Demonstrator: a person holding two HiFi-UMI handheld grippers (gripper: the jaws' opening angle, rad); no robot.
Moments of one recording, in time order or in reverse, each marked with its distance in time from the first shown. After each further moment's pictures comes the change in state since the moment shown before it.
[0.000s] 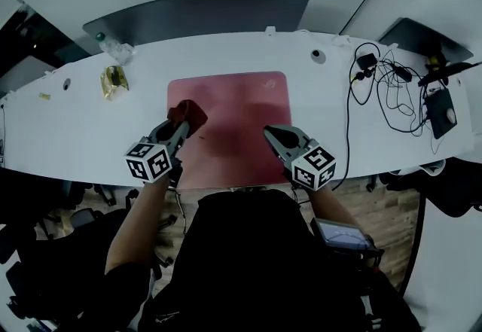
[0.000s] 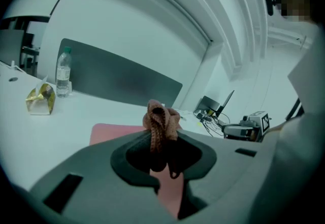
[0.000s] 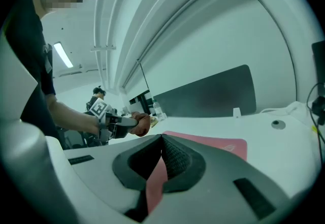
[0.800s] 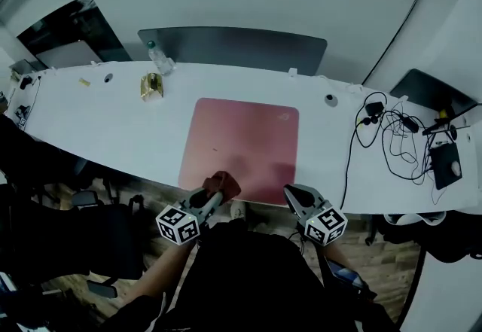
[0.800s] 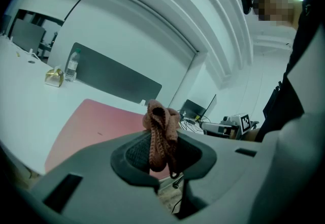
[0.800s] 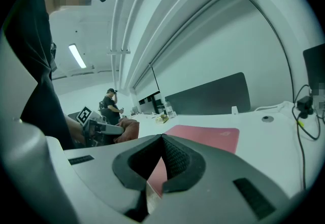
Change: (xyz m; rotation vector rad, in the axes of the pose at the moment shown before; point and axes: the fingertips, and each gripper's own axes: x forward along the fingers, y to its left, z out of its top) left arm -0.082 -0.157 -0.113 -0.053 -0.137 -0.036; right arm -0.114 0.047 -0.048 -0.049 -0.031 0.082
